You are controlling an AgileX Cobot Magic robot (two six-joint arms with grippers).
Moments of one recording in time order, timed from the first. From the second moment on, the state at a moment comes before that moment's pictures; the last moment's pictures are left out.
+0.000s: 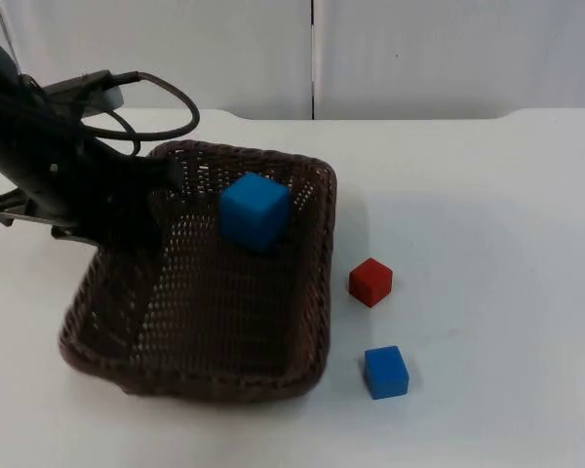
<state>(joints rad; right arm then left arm) 0.85 1.37 -1.29 0.16 0.61 -0.31 -0.14 1.98 -1.11 -0.63 0.50 0.42</state>
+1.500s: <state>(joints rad) 0.85 1.06 -1.01 0.16 0.53 -0.30 -0.14 1.41 -1.05 -0.49 0.69 0.32</state>
